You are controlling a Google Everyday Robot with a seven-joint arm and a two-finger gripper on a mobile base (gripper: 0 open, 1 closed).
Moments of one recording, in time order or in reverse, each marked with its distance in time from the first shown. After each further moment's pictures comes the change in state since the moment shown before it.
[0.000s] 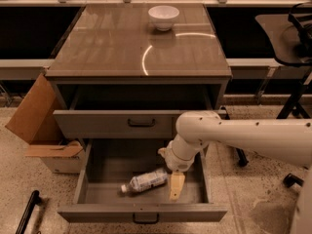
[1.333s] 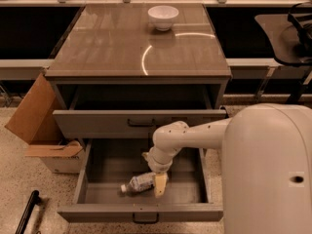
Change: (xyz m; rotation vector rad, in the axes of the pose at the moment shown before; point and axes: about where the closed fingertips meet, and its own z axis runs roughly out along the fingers) arm -0.001 -0.072 0.116 0.038 0.064 -0.180
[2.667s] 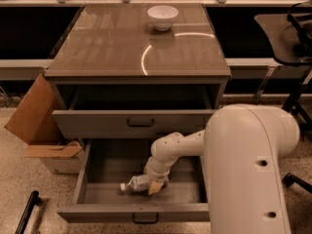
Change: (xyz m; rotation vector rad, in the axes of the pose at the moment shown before) arm 0.009 0.004 0.062 -0.011 0.007 0.044
